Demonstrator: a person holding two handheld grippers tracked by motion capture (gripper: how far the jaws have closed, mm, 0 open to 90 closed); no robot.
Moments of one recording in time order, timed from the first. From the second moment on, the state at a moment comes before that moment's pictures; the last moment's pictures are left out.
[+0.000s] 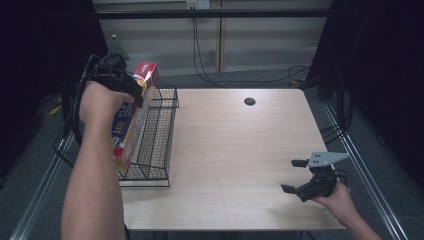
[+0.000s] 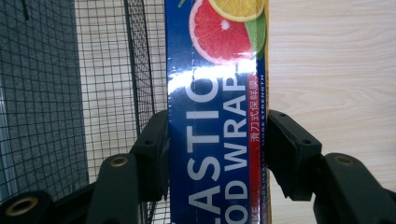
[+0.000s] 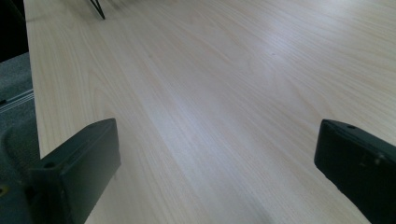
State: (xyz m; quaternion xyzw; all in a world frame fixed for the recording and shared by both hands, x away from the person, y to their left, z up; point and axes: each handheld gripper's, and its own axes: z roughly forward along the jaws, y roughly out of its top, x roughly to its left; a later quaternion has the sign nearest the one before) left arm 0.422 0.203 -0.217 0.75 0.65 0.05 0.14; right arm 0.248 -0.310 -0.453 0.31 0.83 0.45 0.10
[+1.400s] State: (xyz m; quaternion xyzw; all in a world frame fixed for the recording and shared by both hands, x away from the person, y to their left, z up) left arm 0.415 0.243 -0.217 0.72 0.68 0.05 0.14; right arm 0.248 -0.309 -0.453 0.31 0.83 0.46 0.11
